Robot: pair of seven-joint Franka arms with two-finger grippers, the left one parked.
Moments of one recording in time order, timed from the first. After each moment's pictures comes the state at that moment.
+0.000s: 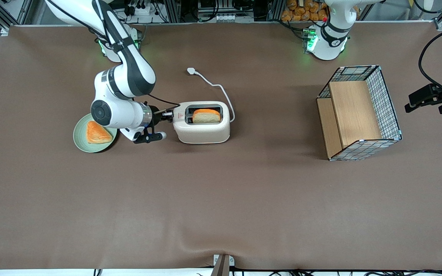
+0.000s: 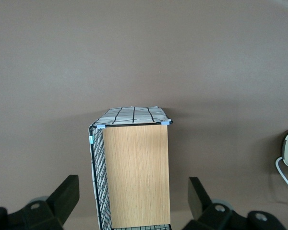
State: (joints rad) arm 0.47 0.31 -0.05 -2.03 0.54 2.06 0.03
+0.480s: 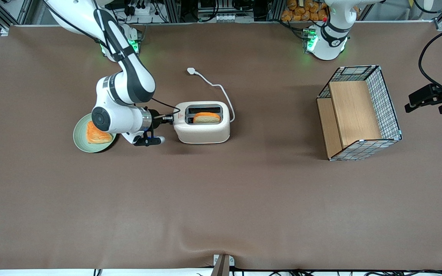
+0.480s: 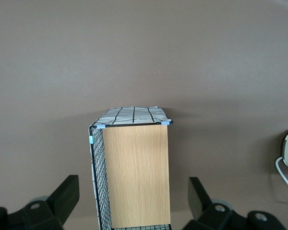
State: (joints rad) arm 0.46 0.35 -0.06 -2.04 0.62 2.06 0.02
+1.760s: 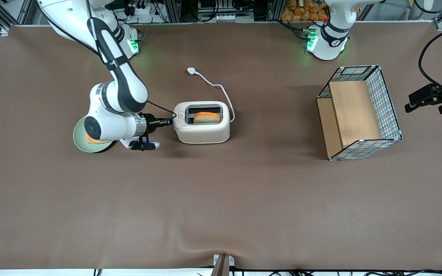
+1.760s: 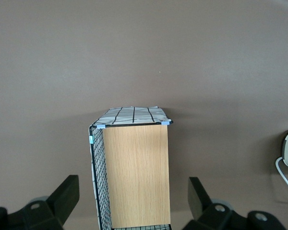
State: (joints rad) arm 0.44 0.37 -0.10 -1.96 0.66 1.97 0.00
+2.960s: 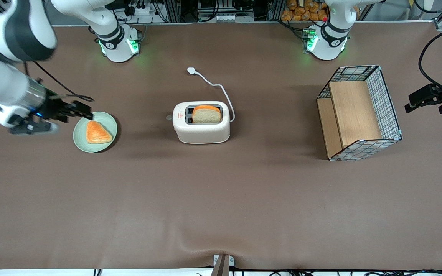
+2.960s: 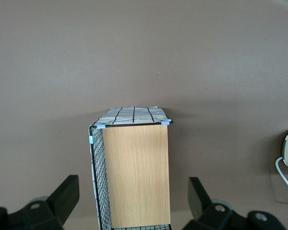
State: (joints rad) arm 0.40 -0.06 -0.36 -1.90 0.11 1.78 0.00
